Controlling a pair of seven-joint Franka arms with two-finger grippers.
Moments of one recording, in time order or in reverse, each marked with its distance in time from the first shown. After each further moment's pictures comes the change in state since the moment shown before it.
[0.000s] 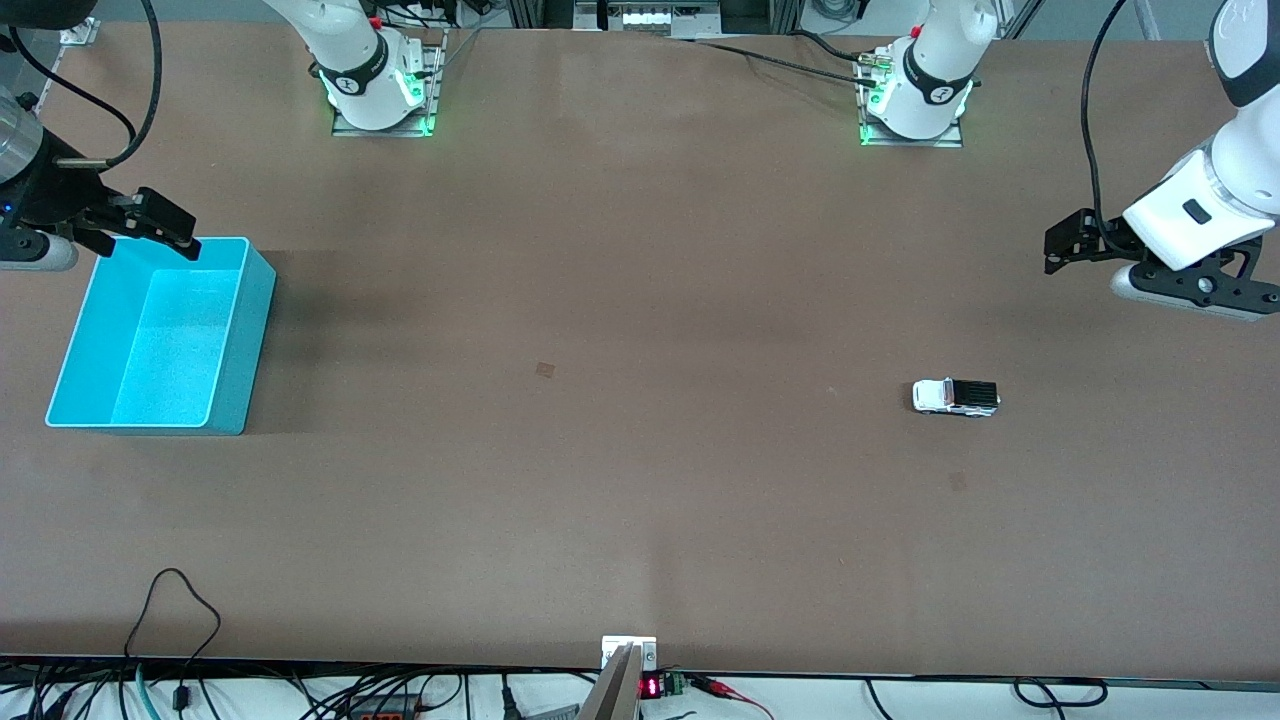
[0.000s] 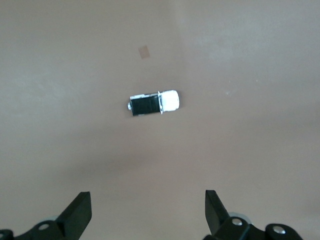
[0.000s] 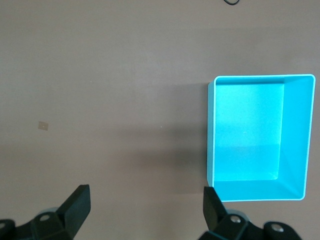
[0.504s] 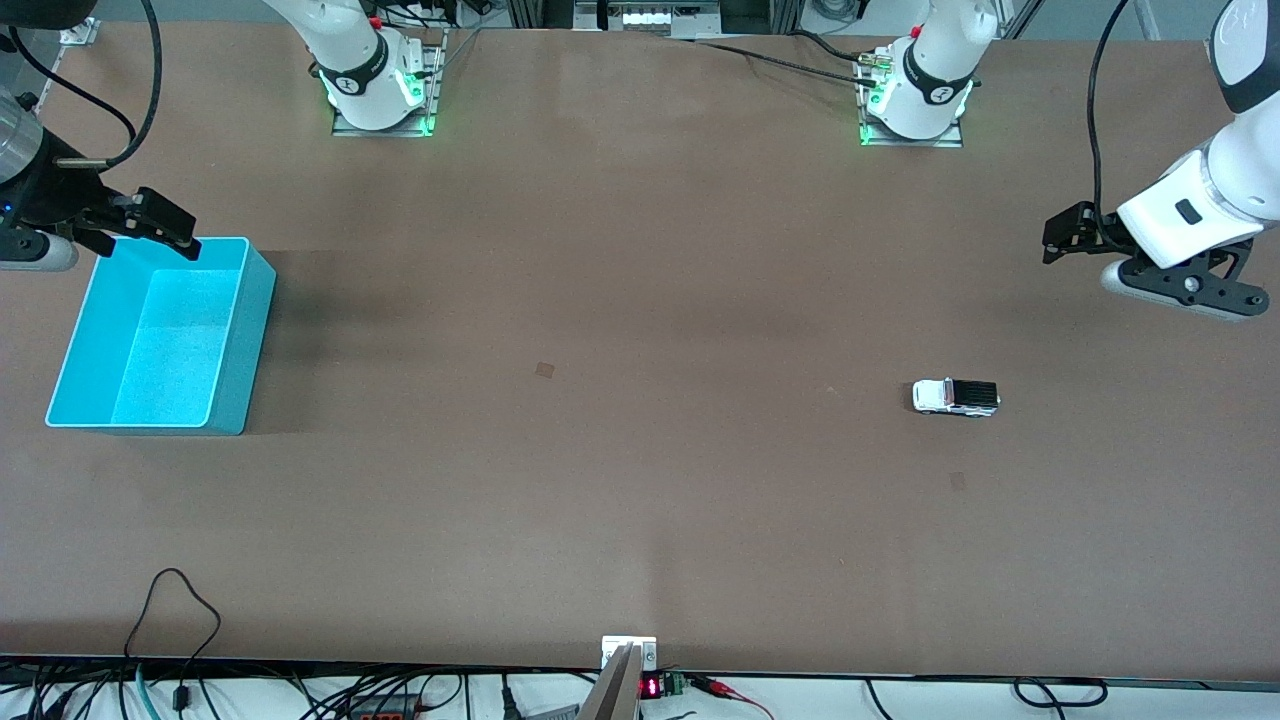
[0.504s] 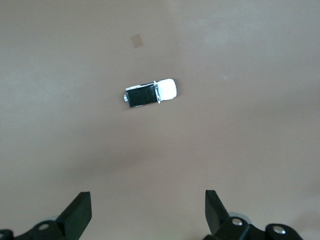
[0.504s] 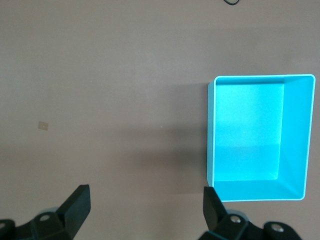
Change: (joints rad) left arm 0.004 0.009 0.004 -0.001 0.000 -0.027 0.137; right arm 0.000 0.000 0.000 0.000 0.000 0.000 0.000
